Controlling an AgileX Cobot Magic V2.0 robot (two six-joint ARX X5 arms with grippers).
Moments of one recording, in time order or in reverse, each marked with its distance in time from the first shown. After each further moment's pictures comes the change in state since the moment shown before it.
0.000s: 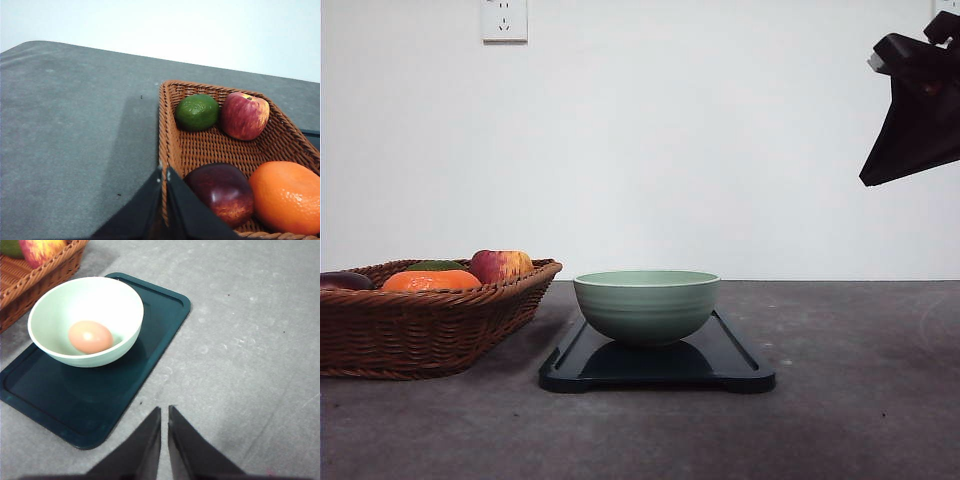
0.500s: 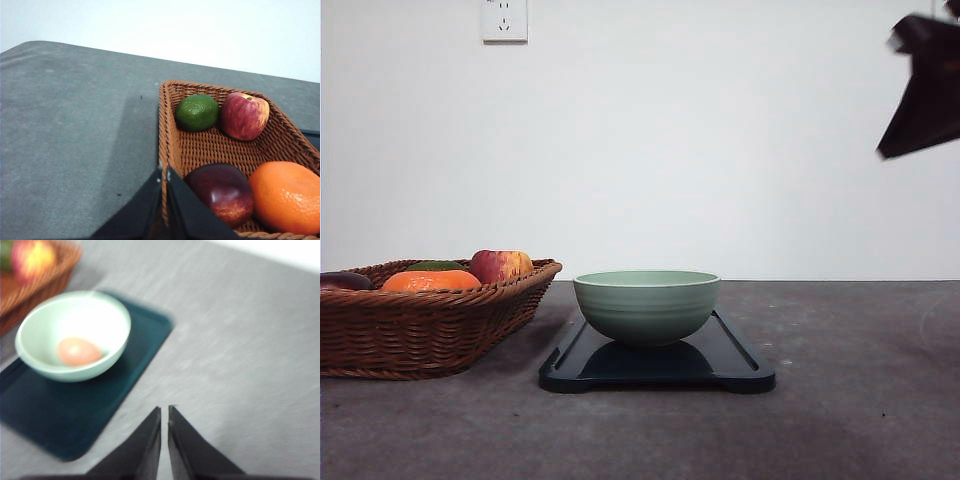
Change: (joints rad) left_arx 0.000 0.000 0.000 0.000 0.000 0.000; right_arx -0.038 -0.144 -0.044 0.012 0.055 -0.050
